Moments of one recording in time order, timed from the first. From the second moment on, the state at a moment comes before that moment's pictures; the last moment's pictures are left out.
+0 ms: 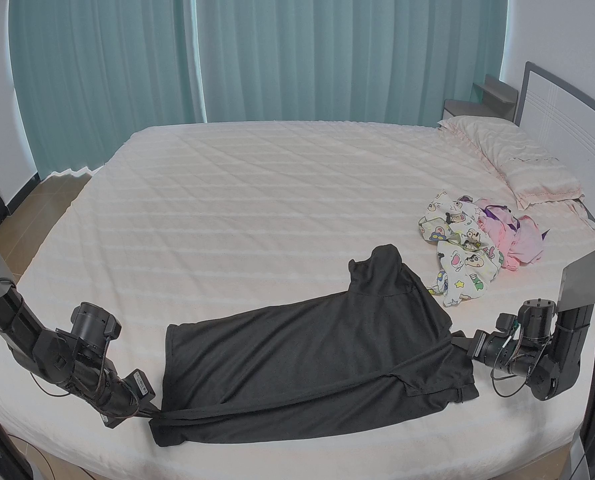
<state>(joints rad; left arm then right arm) -0.10 1.89 -0.48 -0.15 -0.23 -0.81 0.01 2.36 -0.34 -1.49 0.40 0.49</state>
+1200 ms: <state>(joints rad) -0.05 1.95 -0.62 -0.07 -0.18 -0.75 0.00 2.36 -0.31 -1.55 0.42 0.49</state>
